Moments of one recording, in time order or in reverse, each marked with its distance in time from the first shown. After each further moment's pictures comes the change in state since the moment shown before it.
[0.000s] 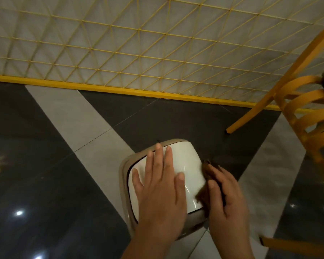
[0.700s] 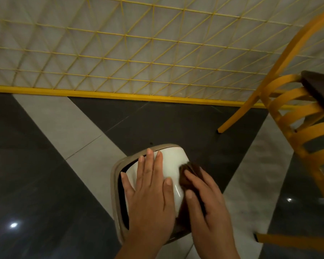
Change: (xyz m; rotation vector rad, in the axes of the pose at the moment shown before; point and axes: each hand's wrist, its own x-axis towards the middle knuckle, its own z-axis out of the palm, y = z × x) left_hand 0.000 -0.003 0.014 -0.009 0.036 0.035; right_hand -0.007 -0.021 -0.007 0.002 -0.179 -0.039
